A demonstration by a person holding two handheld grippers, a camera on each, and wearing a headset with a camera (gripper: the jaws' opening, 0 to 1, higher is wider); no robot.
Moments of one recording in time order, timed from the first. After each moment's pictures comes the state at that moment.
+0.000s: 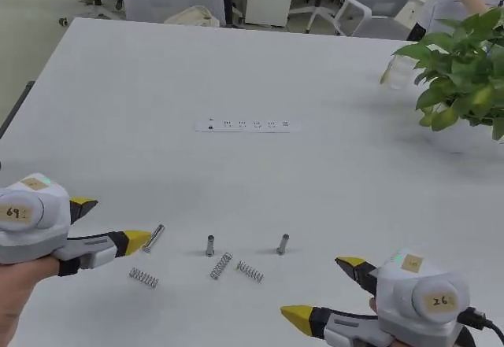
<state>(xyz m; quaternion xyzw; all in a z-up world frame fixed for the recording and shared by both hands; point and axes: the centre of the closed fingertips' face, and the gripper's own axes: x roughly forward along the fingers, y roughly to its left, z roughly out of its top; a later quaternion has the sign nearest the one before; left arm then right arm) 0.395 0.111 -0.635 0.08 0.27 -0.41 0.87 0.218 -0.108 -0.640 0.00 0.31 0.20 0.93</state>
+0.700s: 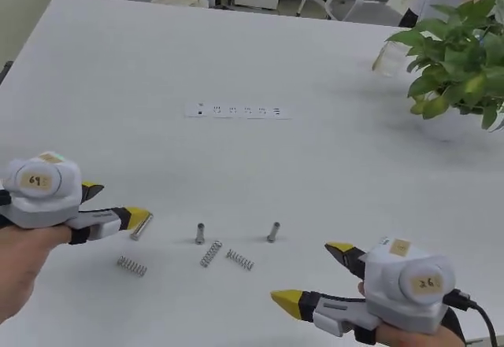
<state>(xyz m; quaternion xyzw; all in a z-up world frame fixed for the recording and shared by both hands) 0.423 0.093 -0.674 0.07 0.30 -0.41 0.86 0.225 -0.109 -0.643 0.00 0.32 0.20 0.93</state>
